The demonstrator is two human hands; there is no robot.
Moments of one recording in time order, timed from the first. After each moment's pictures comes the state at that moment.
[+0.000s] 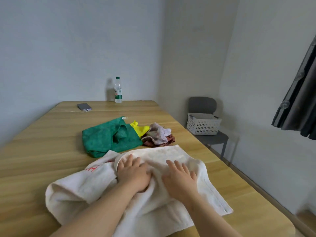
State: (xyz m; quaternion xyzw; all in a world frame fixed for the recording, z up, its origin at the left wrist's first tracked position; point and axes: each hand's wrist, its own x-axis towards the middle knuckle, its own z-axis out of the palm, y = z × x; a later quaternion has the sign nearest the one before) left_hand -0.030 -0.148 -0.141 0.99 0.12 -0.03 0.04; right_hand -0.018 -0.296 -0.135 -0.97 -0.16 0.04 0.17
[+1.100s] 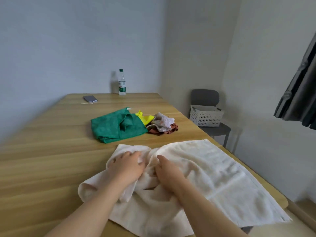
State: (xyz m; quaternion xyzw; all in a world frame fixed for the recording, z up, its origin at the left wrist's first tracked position) left_hand -0.089 -0.132 -0.139 0.98 0.16 0.04 0.13; right_hand -0.063 -0.272 -0.137 -0.94 -0.20 0.10 0.27
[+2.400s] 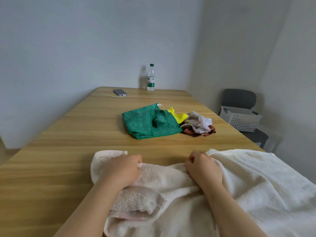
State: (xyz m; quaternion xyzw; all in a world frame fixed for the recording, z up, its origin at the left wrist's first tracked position) left_hand -0.133 -0.044 -0.132 0.97 0.19 -0.02 0.12; right_hand -0.029 -0.226 -0.148 -0.97 -0.14 -0.06 0.20
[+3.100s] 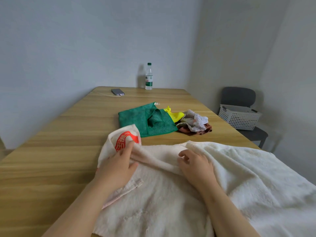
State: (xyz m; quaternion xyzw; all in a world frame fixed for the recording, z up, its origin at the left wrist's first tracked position) left_hand -0.124 -0.042 -0.149 0.97 0.19 0.08 0.15; right_hand -0.027 -0.235 -0.152 -0.95 -0.20 -0.04 0.25
